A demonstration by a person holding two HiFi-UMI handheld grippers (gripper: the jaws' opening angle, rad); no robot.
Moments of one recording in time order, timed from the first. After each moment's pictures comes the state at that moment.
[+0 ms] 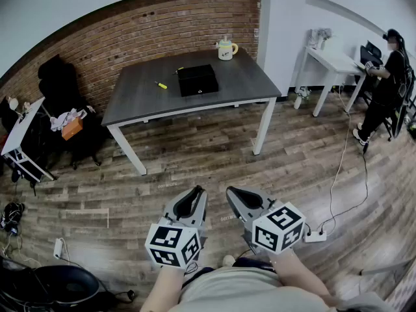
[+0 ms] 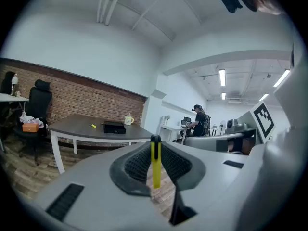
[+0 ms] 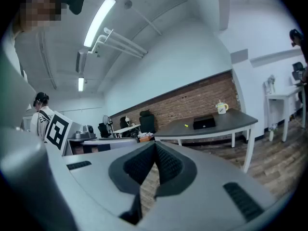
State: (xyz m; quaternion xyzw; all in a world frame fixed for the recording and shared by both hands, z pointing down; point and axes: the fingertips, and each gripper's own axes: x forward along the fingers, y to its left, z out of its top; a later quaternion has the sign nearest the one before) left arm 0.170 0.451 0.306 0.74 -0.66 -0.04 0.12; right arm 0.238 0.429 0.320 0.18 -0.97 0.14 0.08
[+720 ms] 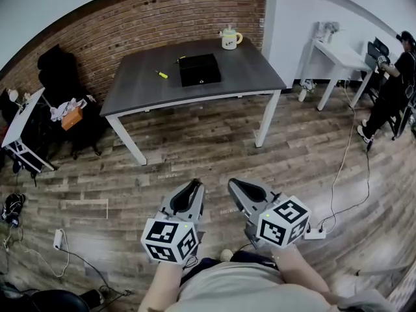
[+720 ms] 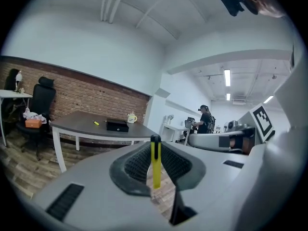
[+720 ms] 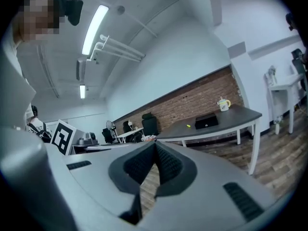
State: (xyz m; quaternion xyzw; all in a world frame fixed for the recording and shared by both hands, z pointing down) left arm 0.160 0.431 0.314 0.73 -0.67 -0.05 0.13; right arm 0.238 0.404 0.321 0.16 -0.97 0.17 0.05
